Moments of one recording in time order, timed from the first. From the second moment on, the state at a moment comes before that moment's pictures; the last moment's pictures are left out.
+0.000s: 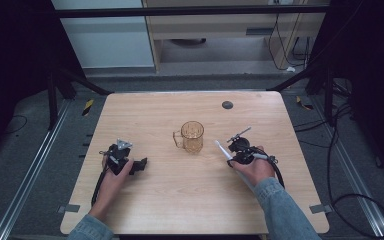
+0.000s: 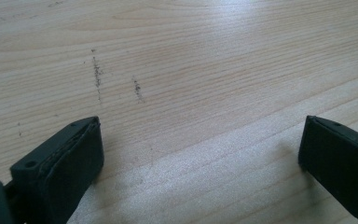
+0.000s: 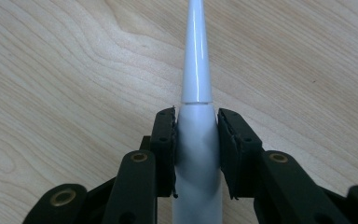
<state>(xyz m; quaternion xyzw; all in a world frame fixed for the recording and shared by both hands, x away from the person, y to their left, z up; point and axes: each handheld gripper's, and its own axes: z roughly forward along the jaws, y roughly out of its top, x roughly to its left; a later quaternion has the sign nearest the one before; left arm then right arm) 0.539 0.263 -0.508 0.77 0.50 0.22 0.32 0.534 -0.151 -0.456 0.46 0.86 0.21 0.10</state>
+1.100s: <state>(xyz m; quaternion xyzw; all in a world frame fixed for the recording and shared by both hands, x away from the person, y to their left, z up) 0.539 0.263 -0.508 0.77 0.50 0.22 0.32 0.541 -0.153 -0.419 0.46 0.85 0.22 0.12</state>
